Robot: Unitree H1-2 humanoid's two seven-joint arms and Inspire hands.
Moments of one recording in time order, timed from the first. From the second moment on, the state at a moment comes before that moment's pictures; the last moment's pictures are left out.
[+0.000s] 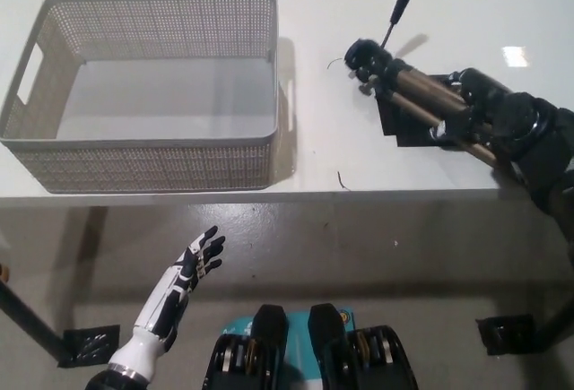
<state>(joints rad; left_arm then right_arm) -0.19 0.14 -0.04 0.47 -0.06 -0.42 -0.23 -1.17 -0.24 0.23 1.42 -0.42 -0.04 0.07</state>
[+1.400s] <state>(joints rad) -0.19 0.14 -0.05 0.47 -0.06 -0.42 -0.23 -1.46 -0.02 -0.26 1.32 -0.01 0.08 0.11</state>
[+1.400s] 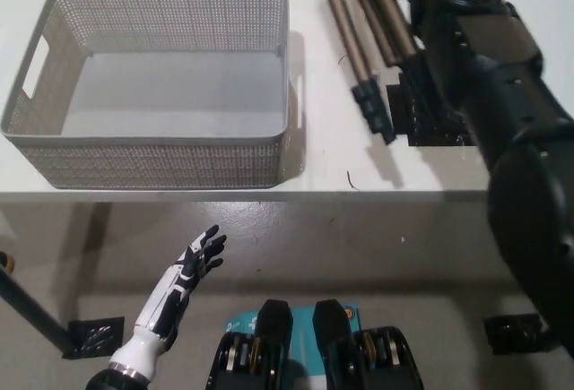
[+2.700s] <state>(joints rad) -0.23 0.14 -0.09 0.49 -0.03 -0.43 -0.25 -1.53 0.08 0.44 1.32 -0.35 0.00 0.17</state>
